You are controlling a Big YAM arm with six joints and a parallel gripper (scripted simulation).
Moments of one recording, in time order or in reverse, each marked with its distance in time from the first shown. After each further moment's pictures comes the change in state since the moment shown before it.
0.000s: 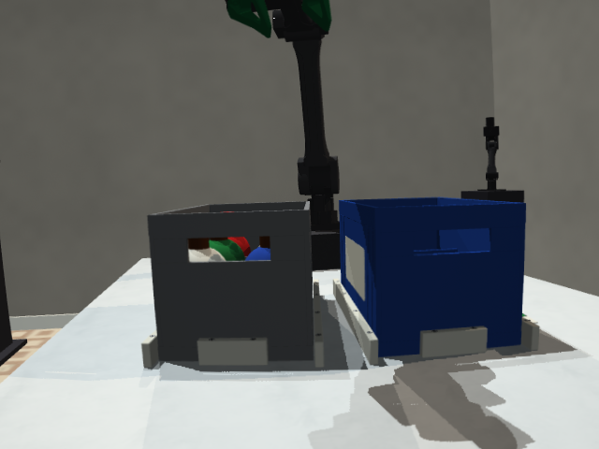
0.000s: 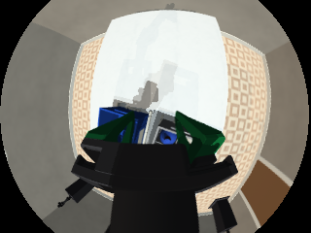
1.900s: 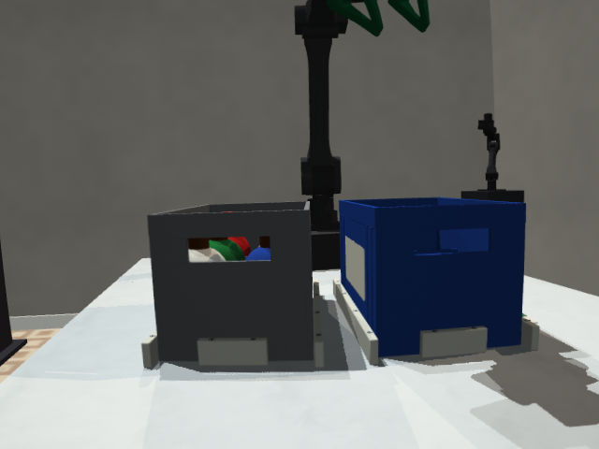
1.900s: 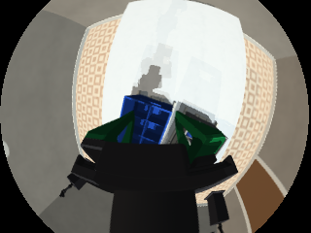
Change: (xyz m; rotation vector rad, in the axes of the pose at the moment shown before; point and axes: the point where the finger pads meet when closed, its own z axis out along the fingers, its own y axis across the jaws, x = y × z) arm 0.007 0.115 0.007 -0.047 0.141 -0.051
